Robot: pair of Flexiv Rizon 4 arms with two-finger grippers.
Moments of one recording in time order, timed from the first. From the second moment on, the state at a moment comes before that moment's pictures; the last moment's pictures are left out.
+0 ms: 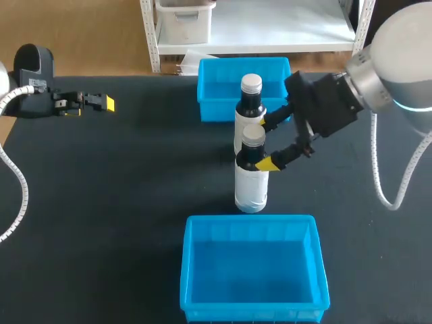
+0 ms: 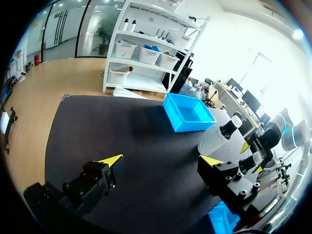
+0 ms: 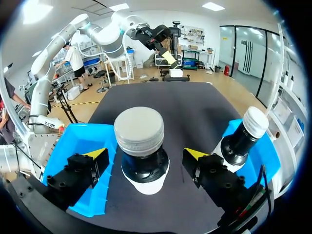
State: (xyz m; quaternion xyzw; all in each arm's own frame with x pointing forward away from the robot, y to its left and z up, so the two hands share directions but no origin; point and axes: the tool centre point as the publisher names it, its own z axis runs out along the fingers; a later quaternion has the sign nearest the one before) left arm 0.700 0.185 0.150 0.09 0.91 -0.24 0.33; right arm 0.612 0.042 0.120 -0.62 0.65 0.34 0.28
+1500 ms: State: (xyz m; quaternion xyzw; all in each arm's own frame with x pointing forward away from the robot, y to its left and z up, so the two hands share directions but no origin) left arm 0.700 0.185 0.150 0.09 0.91 -0.24 0.33; right arm 0.610 0.059 0.119 -0.61 0.65 0.35 0.28
